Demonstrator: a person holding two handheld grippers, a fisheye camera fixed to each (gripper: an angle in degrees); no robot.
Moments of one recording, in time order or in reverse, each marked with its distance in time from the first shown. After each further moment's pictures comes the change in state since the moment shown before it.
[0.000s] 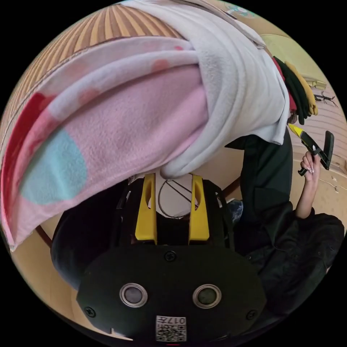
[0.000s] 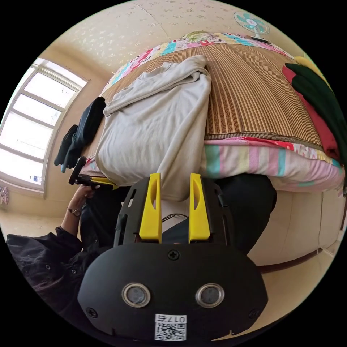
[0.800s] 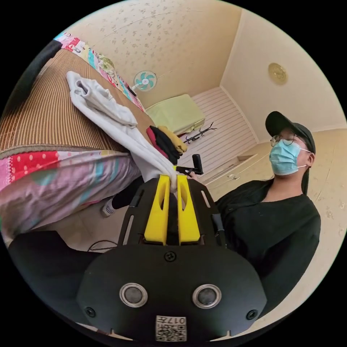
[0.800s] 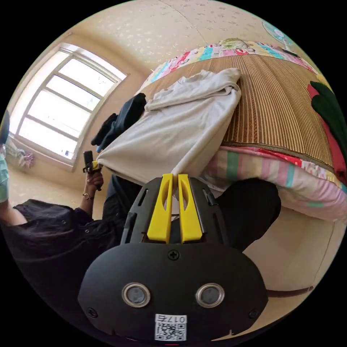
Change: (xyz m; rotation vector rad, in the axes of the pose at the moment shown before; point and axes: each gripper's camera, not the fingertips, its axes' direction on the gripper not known) left arm -0.020 0.251 -0.301 0.684 0.766 0.384; right arm 0.077 0.057 -0.227 0.091 -0.451 -0.287
